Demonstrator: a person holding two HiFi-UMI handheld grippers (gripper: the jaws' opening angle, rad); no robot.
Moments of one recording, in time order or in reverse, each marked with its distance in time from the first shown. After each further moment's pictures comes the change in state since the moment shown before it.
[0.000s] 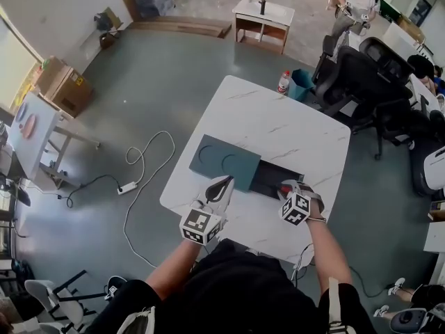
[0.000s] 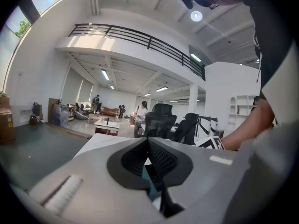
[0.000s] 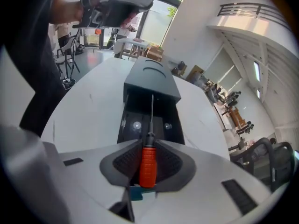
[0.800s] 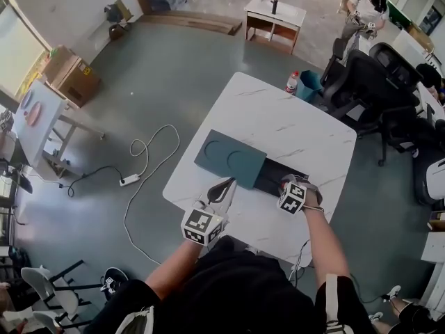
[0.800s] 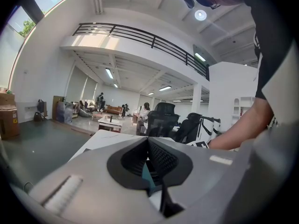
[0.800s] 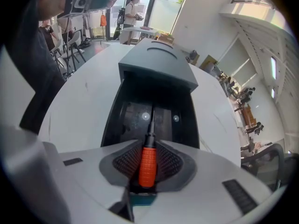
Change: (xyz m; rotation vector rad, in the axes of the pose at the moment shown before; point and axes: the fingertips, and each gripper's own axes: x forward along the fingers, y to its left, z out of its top) left arm -0.015 0.001 -0.011 -0.036 0.014 0.039; right arm 0.044 0.005 -0.006 -0.045 0.116 0.138
